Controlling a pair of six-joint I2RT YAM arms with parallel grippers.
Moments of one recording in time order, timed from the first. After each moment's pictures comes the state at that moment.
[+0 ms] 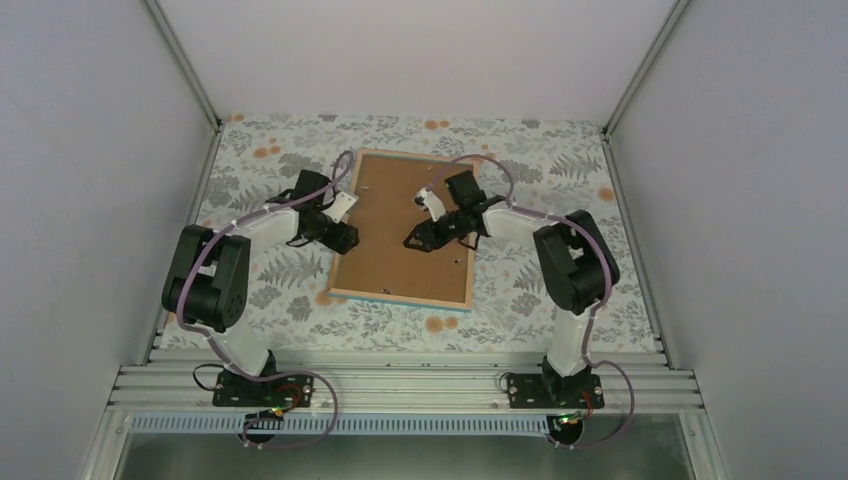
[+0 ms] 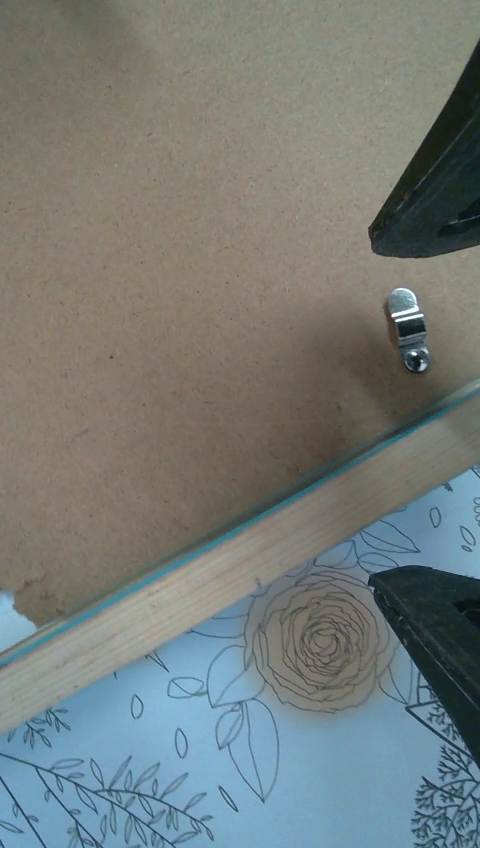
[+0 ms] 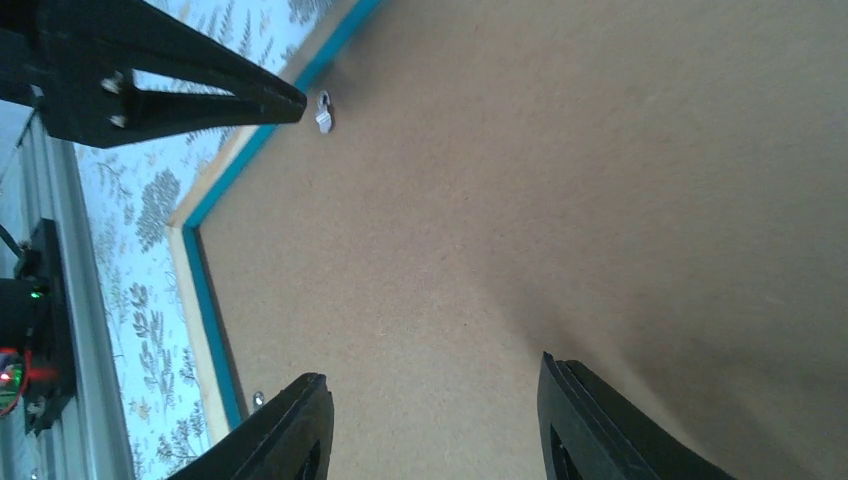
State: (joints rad) left arm -0.25 1.69 0.99 -0.42 0.27 0.25; right arm 0.49 1.88 1.17 -0.28 -0.71 -0.01
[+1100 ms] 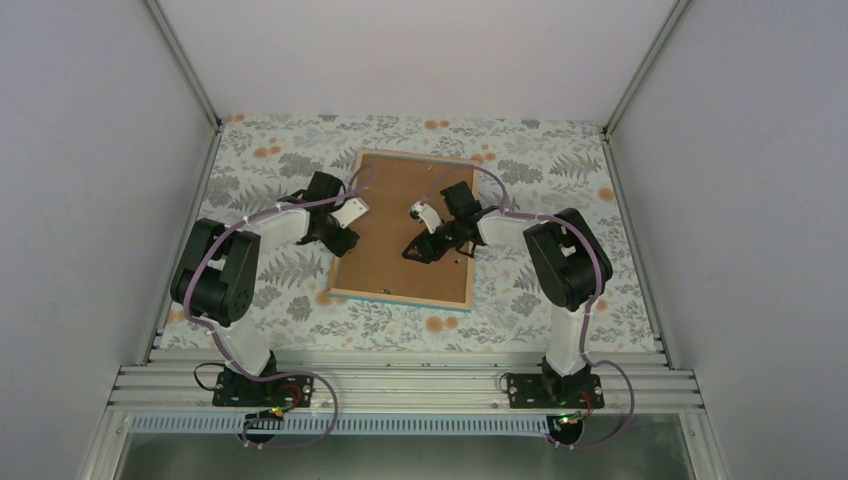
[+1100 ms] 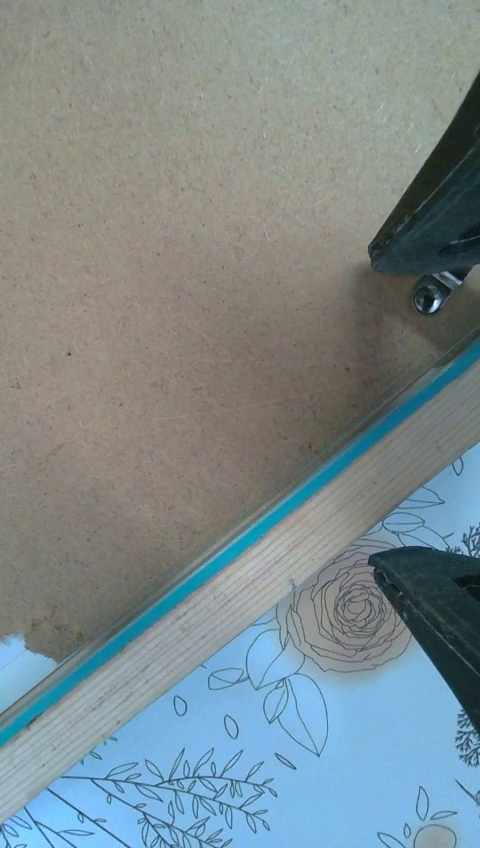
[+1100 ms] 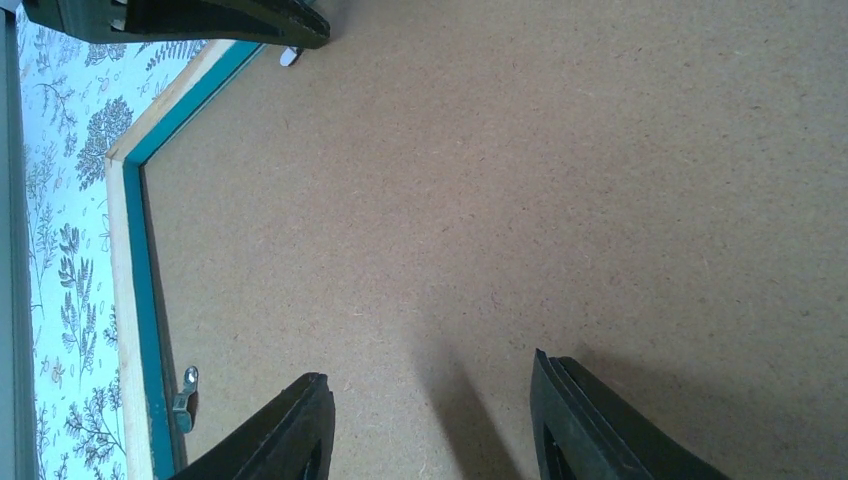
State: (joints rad) left arm -0.32 1.75 1.01 -0.42 0.09 0.44; right arm 0.53 1.96 1.11 -0.20 -0.67 -0.13
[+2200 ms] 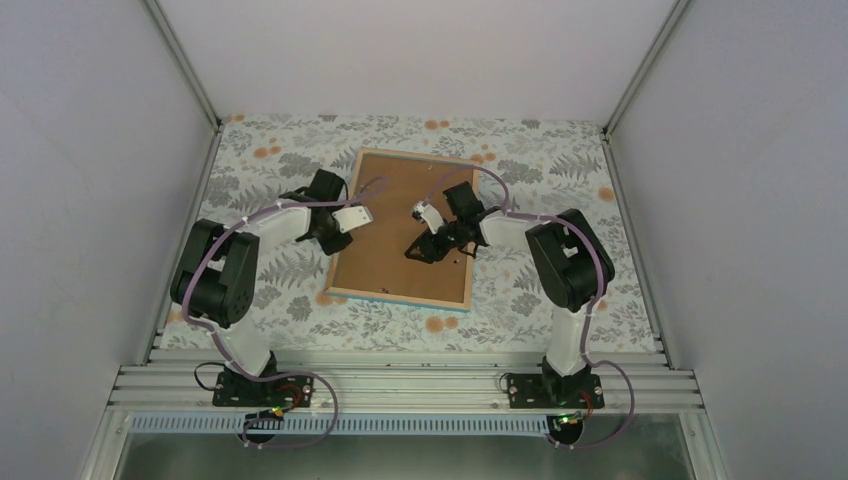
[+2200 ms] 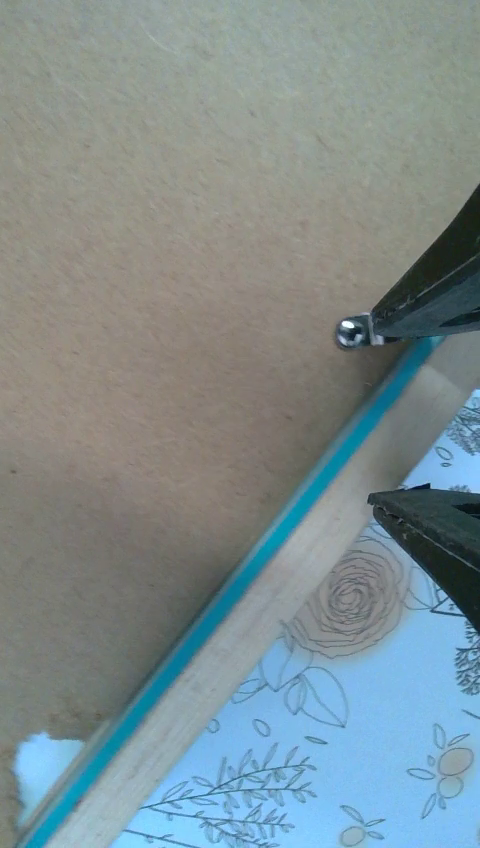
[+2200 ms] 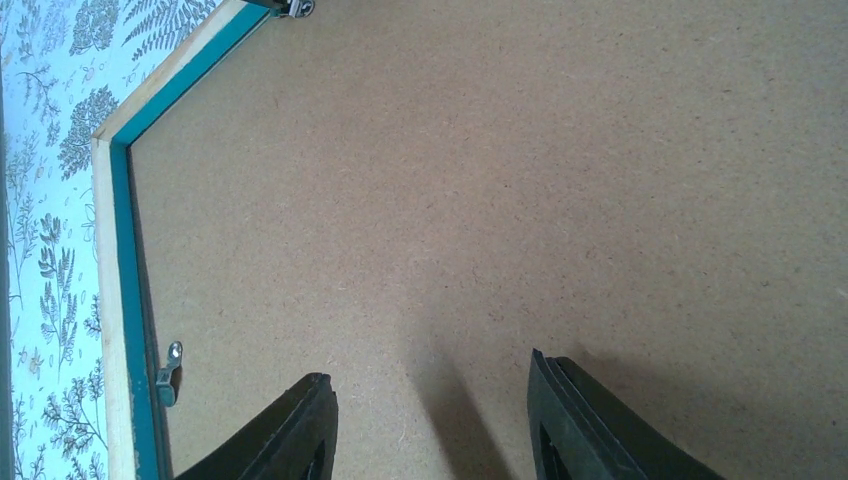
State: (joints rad) left arm -0.33 1.74 1.06 -0.53 0.06 0.70; right arm 0.51 1.95 1.09 -0.19 -0.66 -0.16
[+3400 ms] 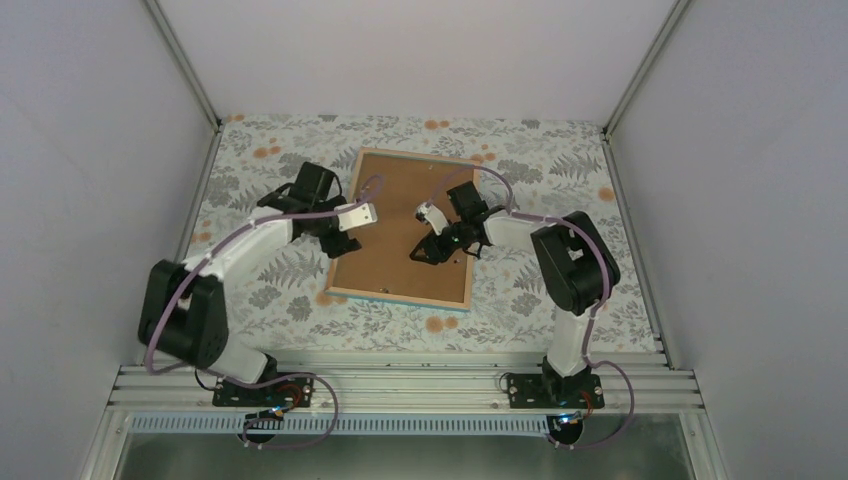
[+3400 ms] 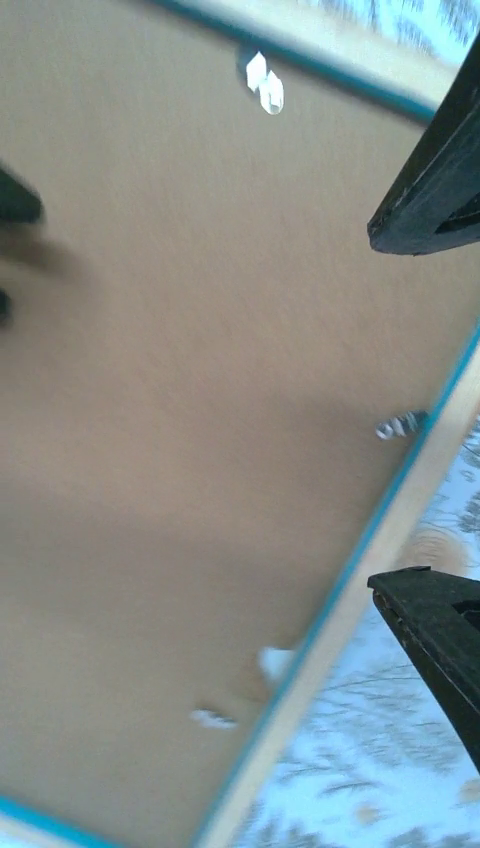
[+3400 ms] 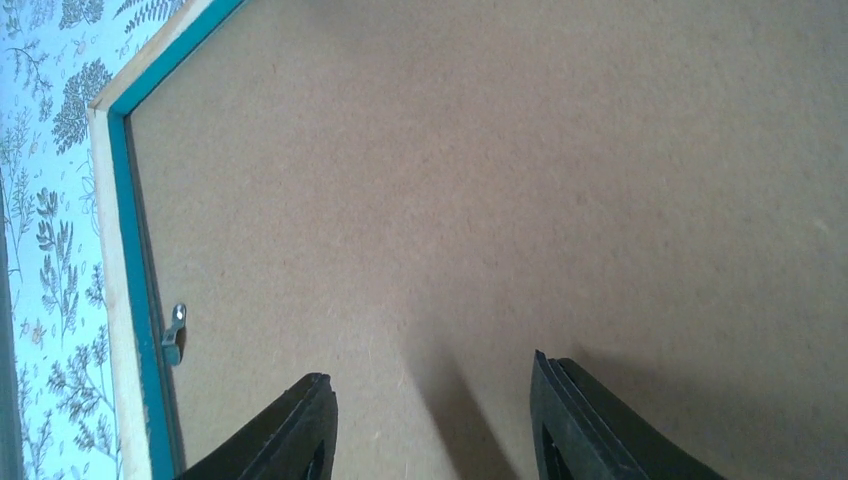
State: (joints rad) left arm -0.36 1.55 1.06 -0.61 0.24 0.83; right arm 0.51 1.92 1.08 -0.22 -0.64 -0.18
